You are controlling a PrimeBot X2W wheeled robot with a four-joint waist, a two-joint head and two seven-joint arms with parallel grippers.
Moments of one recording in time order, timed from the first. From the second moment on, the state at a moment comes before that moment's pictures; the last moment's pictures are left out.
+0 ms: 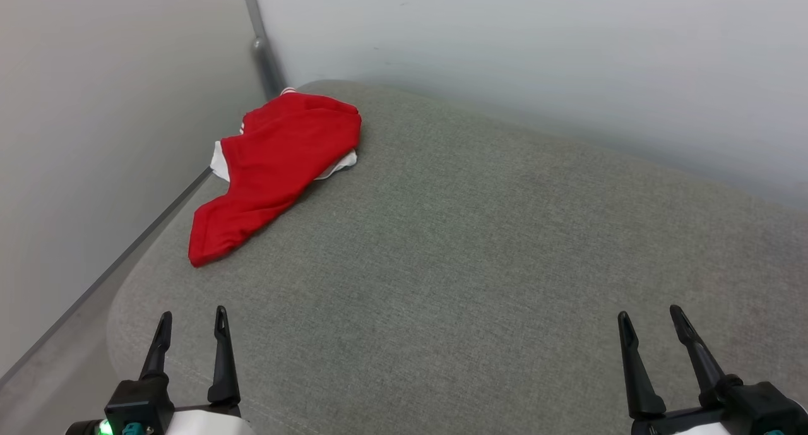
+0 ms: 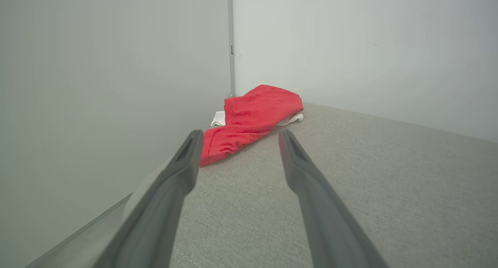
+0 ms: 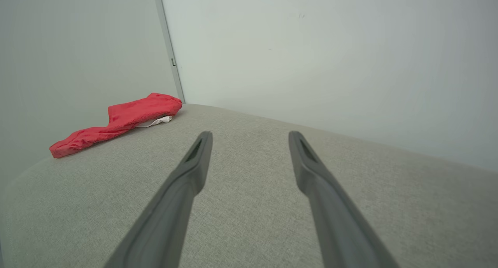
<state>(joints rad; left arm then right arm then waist) 0.10 0.05 0.07 0.02 -0.08 0.00 -0.26 0.15 -0.05 0.01 -0.02 0.09 0.13 -0.26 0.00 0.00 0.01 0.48</state>
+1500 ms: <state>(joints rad) -0.95 0.53 0.10 0.65 -0.37 -0.13 0.02 -0.09 -0.11 -0.10 -0.28 -0.11 0.13 -0.26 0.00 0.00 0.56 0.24</state>
